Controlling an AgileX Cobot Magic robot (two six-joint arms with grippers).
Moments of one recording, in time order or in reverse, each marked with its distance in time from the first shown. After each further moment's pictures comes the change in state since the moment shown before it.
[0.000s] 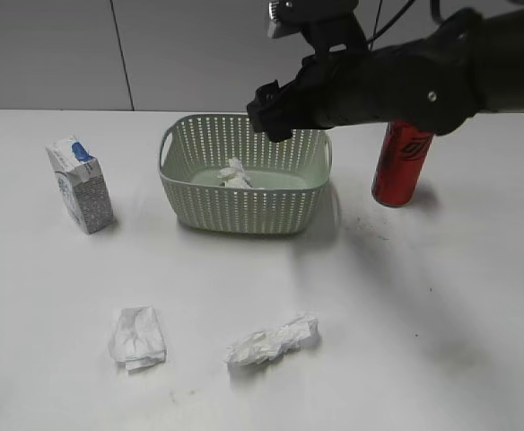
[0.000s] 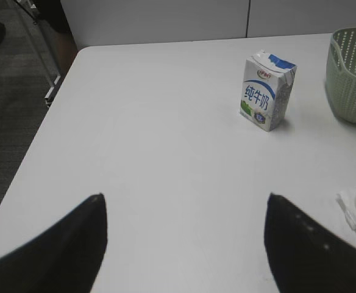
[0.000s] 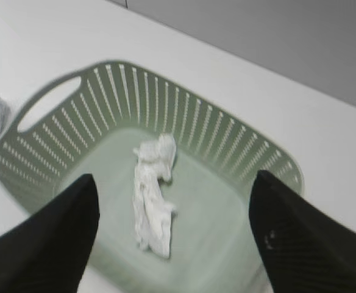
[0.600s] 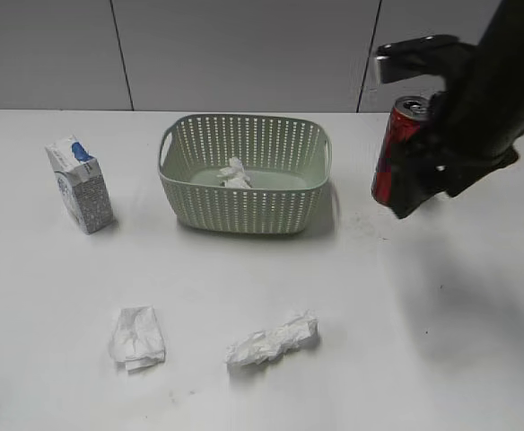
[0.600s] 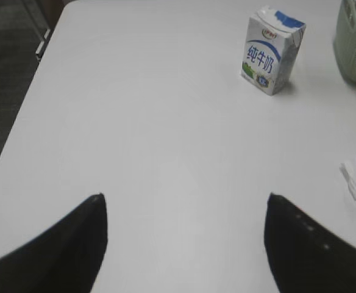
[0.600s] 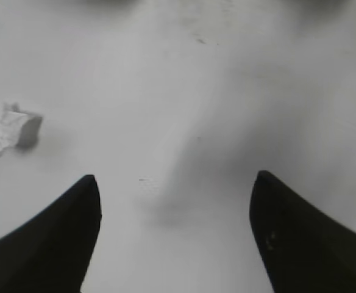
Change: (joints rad) left arm 0.000 0.206 -0.028 0.000 -0.002 0.000; right arm -0.257 -0.134 -0.068 0.302 0.931 -0.345
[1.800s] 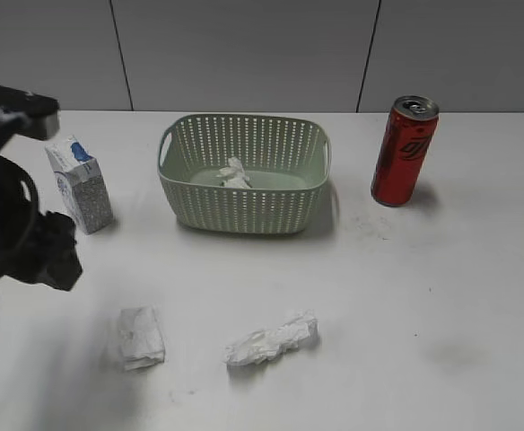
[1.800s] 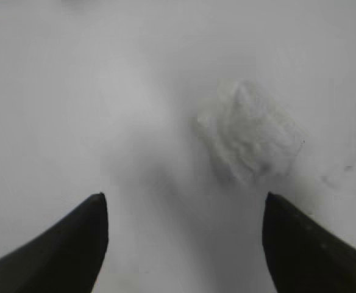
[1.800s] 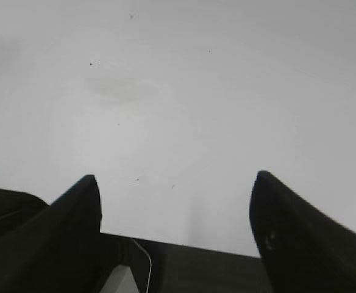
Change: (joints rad) left arm -0.493 1.245 -0.332 -0.058 -0.199 -0.107; right arm -0.264 -1.122 0.776 0.003 -0.049 -0.009
